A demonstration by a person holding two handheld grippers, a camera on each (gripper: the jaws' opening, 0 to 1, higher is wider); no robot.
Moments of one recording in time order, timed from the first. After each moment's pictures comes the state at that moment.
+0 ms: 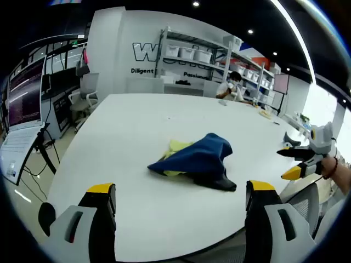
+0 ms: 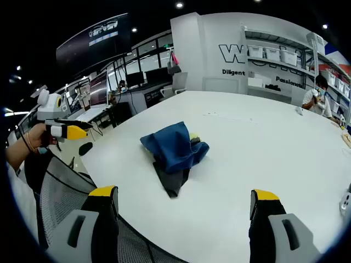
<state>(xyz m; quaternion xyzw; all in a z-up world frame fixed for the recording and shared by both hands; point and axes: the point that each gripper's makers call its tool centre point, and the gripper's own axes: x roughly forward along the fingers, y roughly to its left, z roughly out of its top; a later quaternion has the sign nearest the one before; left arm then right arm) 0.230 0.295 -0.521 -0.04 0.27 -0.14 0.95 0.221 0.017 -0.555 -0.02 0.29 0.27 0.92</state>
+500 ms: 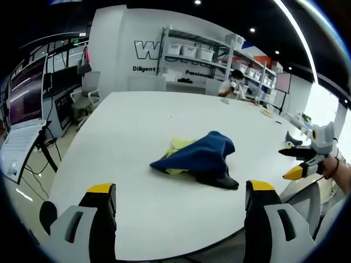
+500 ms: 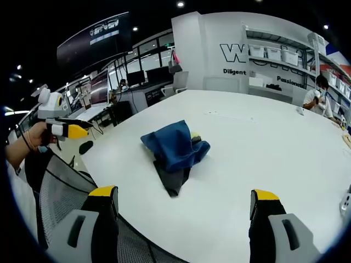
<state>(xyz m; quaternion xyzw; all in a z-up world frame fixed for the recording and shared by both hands) 0.225 0.295 -0.520 -0.04 0.27 -0.14 0.95 0.221 0.018 -0.557 -0.02 0.29 0.27 0.92</state>
